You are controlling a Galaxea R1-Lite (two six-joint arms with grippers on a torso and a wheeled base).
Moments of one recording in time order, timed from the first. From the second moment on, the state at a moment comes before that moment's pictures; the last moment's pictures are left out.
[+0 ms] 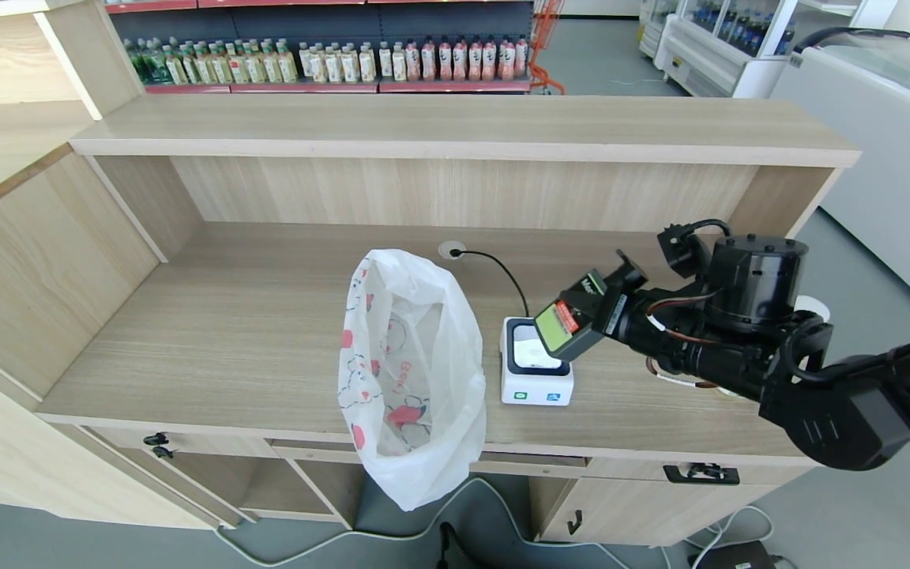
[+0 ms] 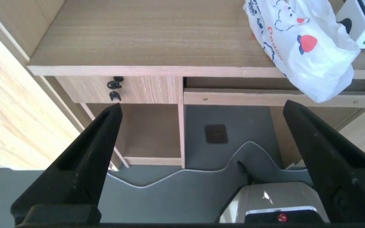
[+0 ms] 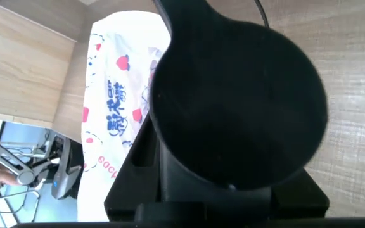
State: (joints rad) left arm -0.01 0.00 0.00 0.04 -0.04 0.03; right arm 0.44 1.86 -0.83 -0.89 0.14 0.52
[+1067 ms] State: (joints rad) left arm -0.01 0.00 0.00 0.04 -0.04 0.03; right arm 0.45 2.00 -0.93 -0.94 0.15 0.47
